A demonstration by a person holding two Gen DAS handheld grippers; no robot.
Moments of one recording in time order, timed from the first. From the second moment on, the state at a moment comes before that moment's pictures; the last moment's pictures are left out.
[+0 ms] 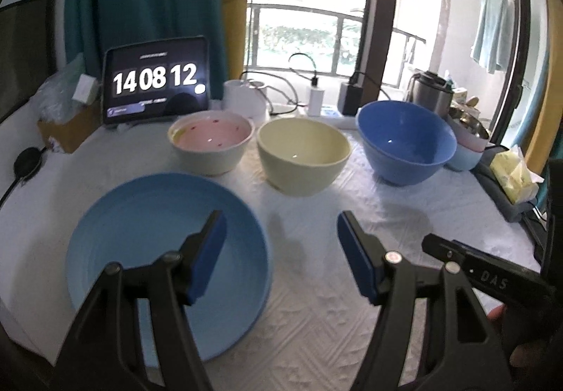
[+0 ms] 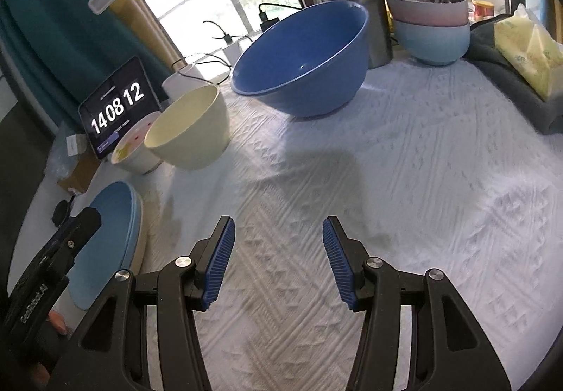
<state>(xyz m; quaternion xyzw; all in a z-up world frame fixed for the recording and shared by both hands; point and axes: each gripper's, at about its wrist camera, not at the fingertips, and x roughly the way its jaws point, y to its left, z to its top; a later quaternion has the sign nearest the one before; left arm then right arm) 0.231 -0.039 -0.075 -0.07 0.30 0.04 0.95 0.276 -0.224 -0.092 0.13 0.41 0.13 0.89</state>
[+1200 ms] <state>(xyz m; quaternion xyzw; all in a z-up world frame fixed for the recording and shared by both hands) 0.309 -0.042 -0.082 -0.09 0.33 0.02 0.94 0.404 -0.272 -0.087 0.15 0.40 0.02 0.90</state>
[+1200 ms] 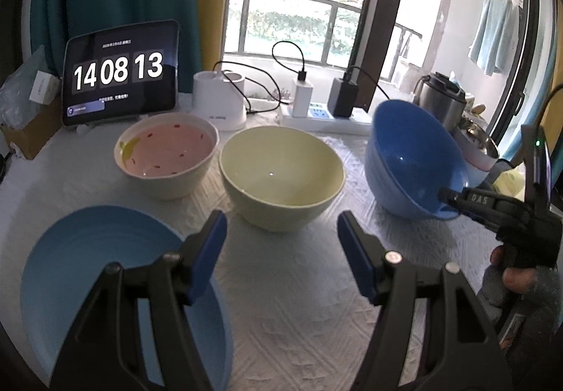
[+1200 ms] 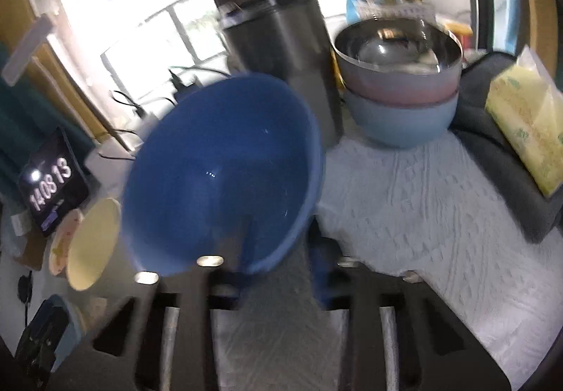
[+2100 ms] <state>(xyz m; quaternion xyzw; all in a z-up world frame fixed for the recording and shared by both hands) 0.313 -0.147 -0.097 -0.05 0.35 -0.07 0.93 0.330 -0.326 -0.085 0.12 0.42 0.09 0.90</state>
